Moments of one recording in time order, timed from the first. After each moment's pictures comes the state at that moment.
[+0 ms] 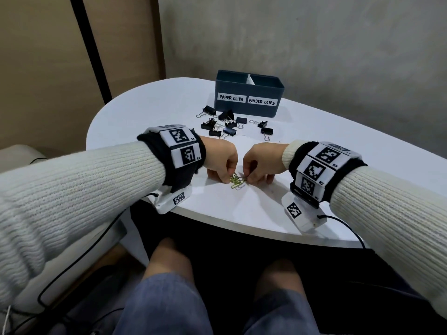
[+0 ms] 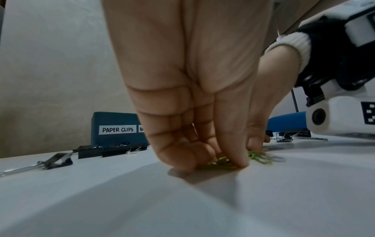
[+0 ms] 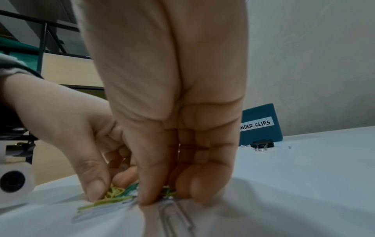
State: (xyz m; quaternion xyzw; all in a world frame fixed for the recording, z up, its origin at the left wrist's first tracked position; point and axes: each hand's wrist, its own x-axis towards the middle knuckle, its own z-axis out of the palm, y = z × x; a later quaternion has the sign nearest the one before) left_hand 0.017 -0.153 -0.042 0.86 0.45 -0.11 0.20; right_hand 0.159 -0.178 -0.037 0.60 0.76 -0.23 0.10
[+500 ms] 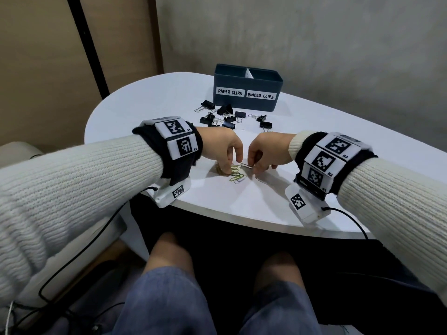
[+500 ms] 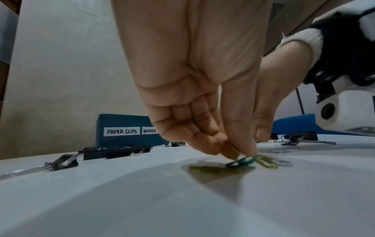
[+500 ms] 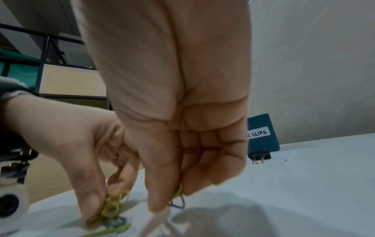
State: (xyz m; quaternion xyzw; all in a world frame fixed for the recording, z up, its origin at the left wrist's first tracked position) left_hand 0.016 -0.162 -0.030 0.88 0.43 -0.05 0.22; right_hand 0.165 -0.184 -0.027 0.61 0.77 -0.19 0.09
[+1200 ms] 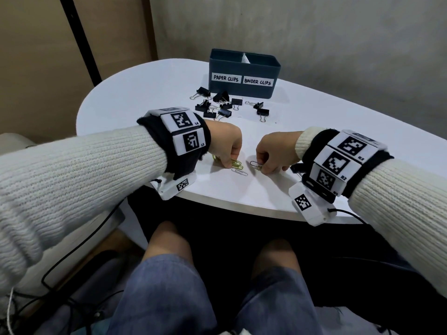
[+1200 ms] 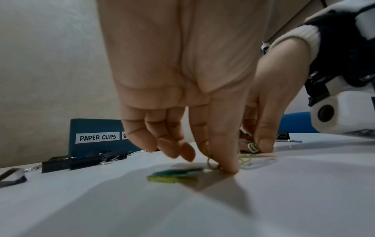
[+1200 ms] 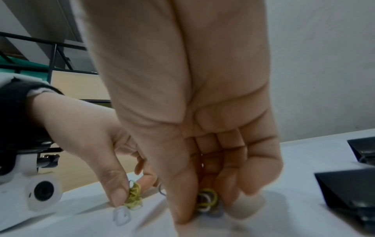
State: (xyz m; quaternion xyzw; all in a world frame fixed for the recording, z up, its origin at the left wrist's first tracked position) left_hand 0.035 -0.173 -0.037 0.89 0.43 -0.11 0.11; right_hand 0.174 -0.210 -0.033 0.63 0.74 -0.15 0.18
